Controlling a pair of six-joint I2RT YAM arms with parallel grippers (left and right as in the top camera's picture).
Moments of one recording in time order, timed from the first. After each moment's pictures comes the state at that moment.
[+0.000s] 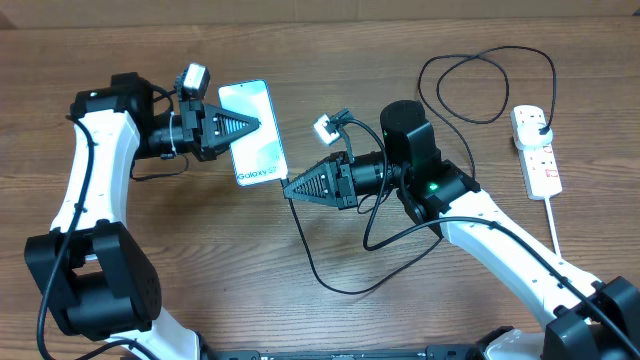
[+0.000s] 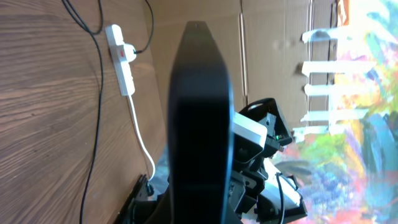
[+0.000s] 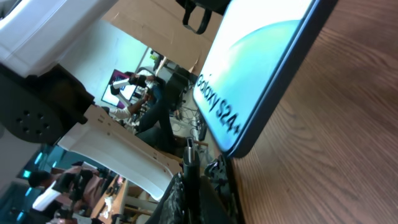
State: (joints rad) left arm 0.14 1.82 1.51 -1.35 1.53 0.24; right arm 0.53 1.51 1.01 0.11 -1.15 0.62
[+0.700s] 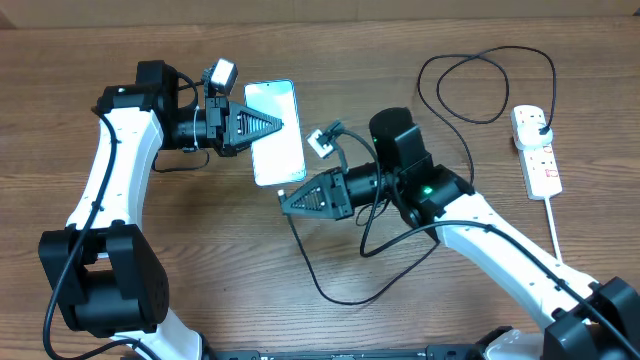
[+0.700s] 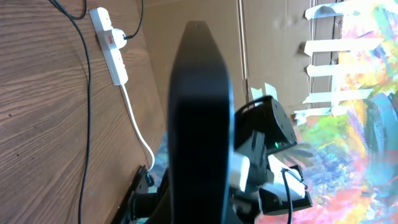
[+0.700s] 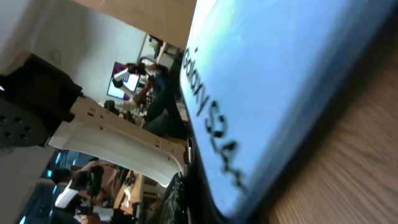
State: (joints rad) left arm 0.06 1.82 1.51 -1.21 1.53 0.12; right arm 0.59 1.51 1.01 -0.01 -1.14 0.62
